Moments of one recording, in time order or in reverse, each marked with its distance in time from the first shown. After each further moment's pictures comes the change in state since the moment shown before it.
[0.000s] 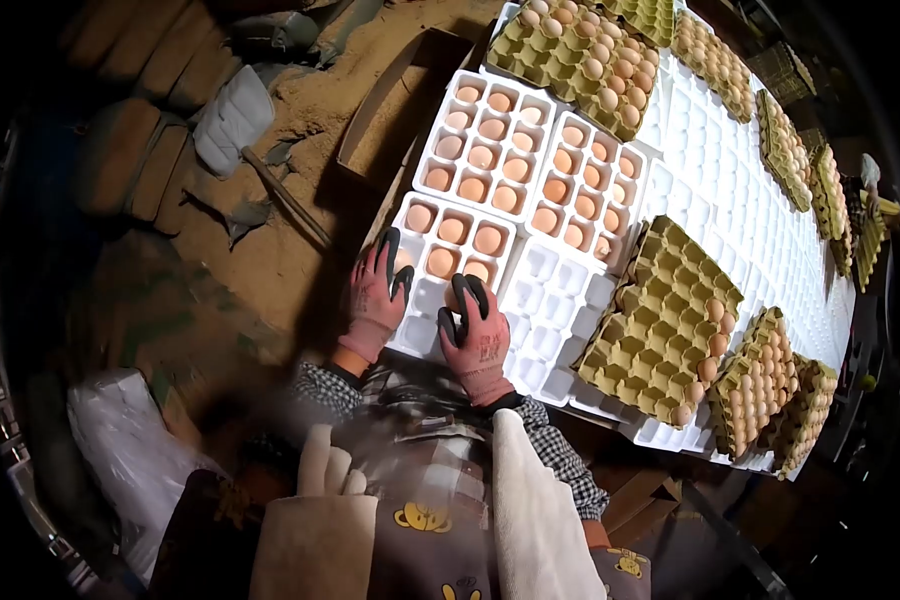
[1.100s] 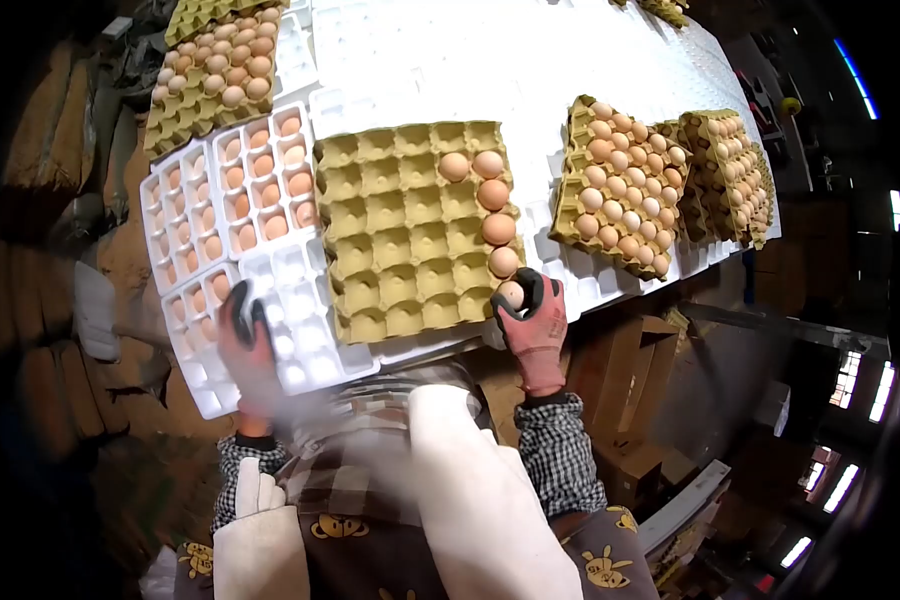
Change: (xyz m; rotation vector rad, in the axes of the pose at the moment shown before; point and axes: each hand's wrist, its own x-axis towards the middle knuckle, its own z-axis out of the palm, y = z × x) left_hand -0.028 0.200 0.048 -0.368 -0.056 0.274; right_hand -0.159 0.171 -0.289 -0.137 0.525 0.760
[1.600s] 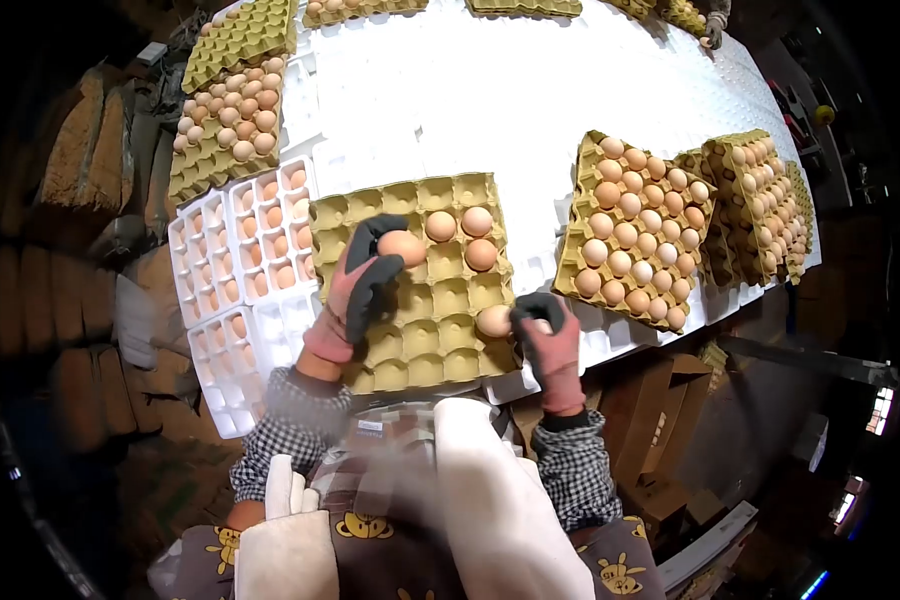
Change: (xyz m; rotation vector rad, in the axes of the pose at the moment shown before) left_hand 0.100 0.142 0.141 -0.945 -0.654 -0.446; right_hand 0.076 0.025 -0.015 0.572 -0.355 0.175
